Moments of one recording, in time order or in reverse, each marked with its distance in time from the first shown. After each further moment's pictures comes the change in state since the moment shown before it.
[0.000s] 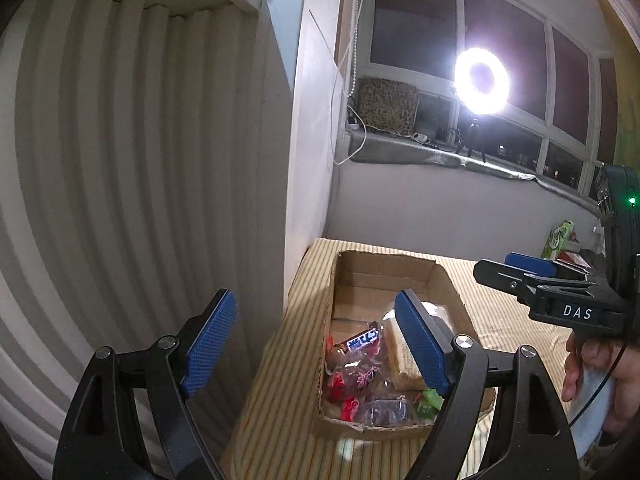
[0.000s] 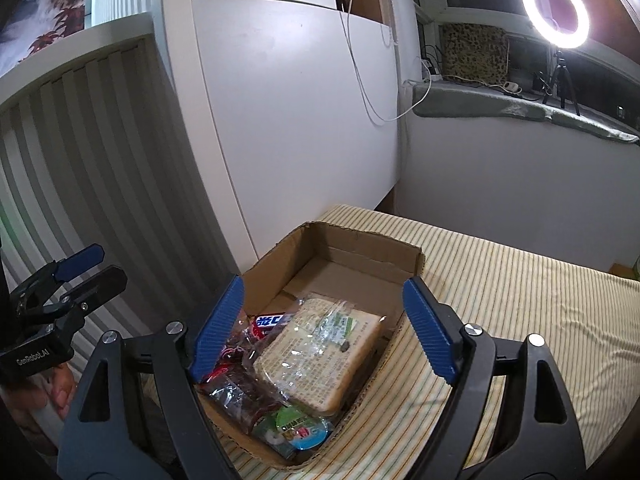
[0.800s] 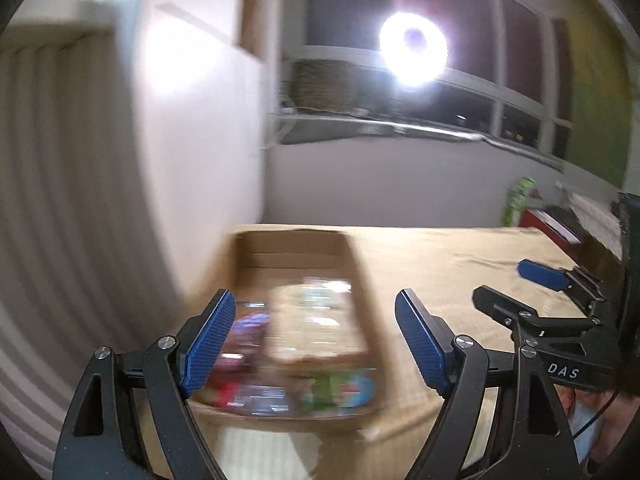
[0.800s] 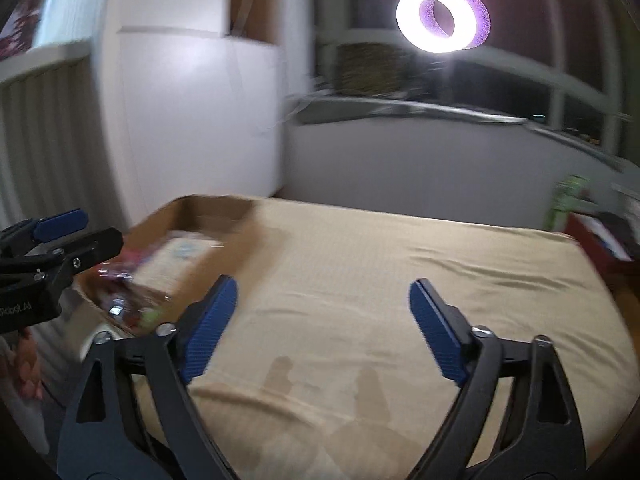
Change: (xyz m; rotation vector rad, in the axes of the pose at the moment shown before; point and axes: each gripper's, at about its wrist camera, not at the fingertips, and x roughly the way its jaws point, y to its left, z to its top) left arm 0.012 -0.122 -0.019 0.160 0.050 -0.148; right arm -0.144 -0.098 -0.111 0.108 -0.138 -0.415
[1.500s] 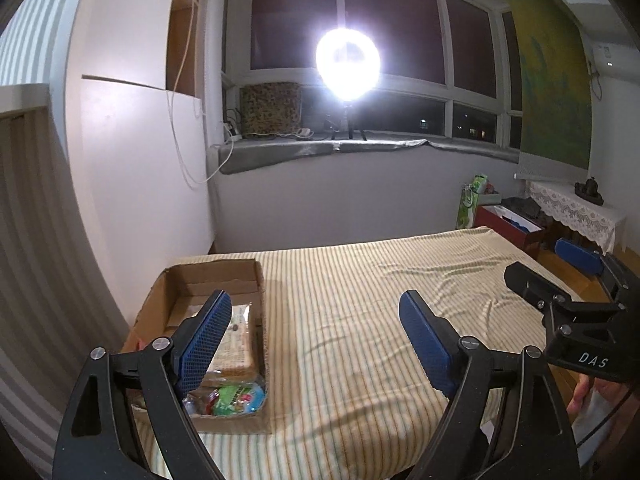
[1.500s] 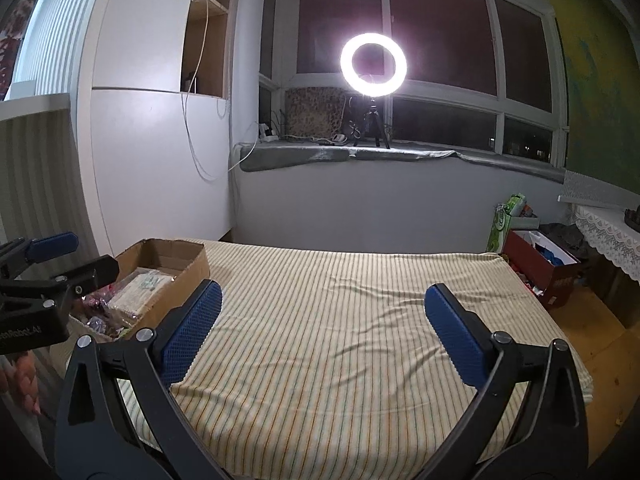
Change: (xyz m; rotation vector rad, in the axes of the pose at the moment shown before) left arm -0.026 -0.069 0.011 0.081 -0.067 -0.080; right arm -0.053 -0.016 0.015 0.004 -0.107 -0.093
